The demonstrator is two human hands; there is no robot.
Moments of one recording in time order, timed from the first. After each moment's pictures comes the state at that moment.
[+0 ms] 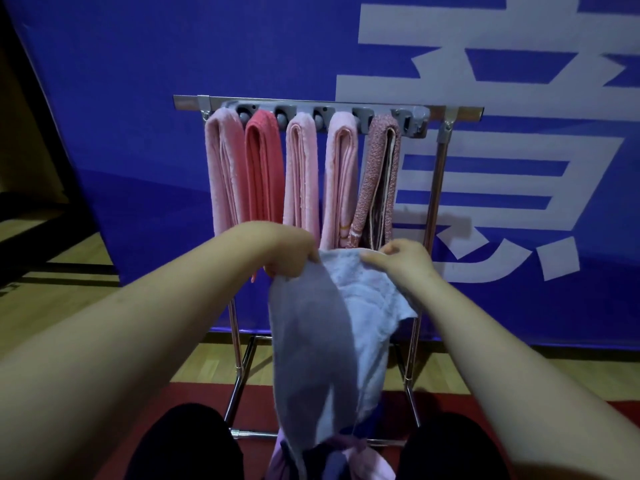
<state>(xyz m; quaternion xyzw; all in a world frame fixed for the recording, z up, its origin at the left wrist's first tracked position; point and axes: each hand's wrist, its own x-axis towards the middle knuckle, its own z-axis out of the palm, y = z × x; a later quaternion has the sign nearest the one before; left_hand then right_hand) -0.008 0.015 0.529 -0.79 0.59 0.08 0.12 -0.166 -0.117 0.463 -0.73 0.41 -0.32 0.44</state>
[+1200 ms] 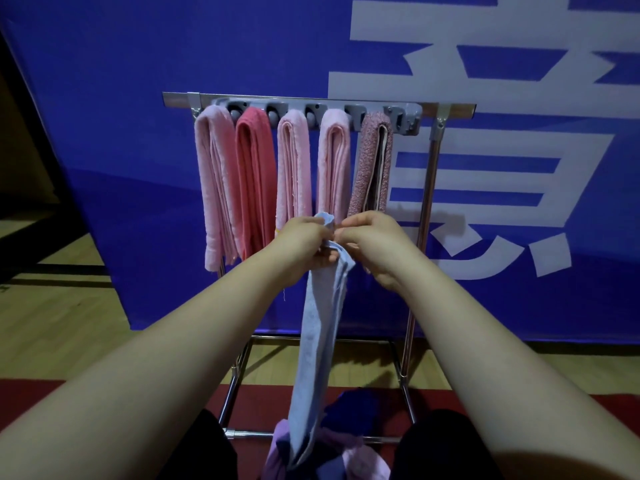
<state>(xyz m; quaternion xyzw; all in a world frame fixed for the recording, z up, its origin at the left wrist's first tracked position) -0.045 -0.009 0.502 -0.64 0.29 0.35 -0.63 -0.151 -0.079 0.505 -0.70 0.31 -0.30 0.58</state>
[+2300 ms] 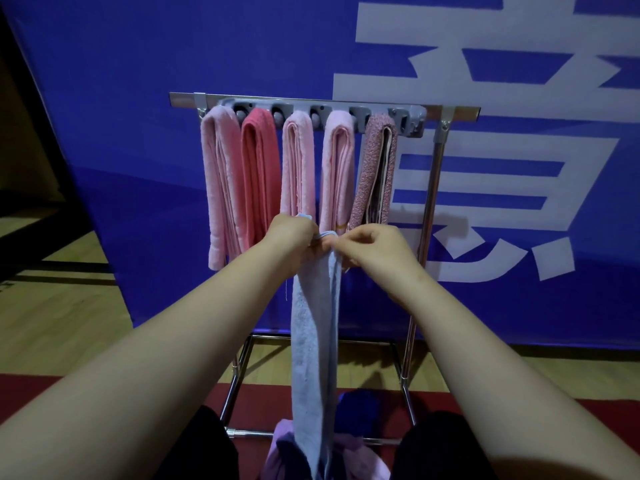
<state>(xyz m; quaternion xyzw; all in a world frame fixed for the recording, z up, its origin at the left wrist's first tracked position) -0.040 -0.003 0.512 -0.65 0.18 0.32 -0.67 -0.158 -0.080 0.485 -0.78 0.26 -0.32 0.48</state>
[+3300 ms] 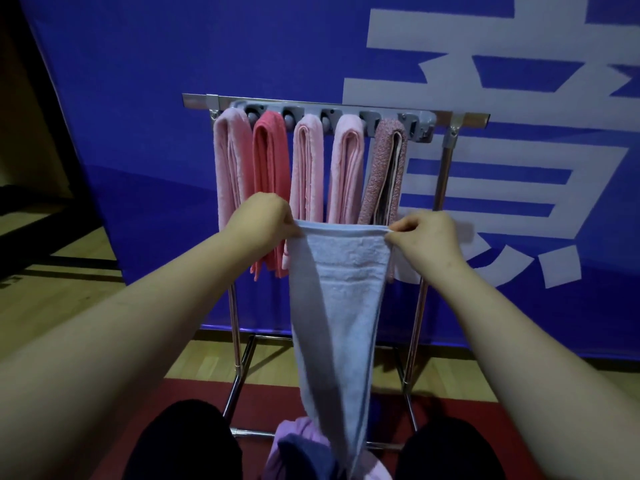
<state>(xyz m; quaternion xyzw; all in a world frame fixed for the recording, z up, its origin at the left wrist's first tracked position) 0.033 0.025 0.519 -0.82 0.52 -0.14 -0.18 -0.177 -0.114 0.507 -0.80 0.37 -0.40 0.26</state>
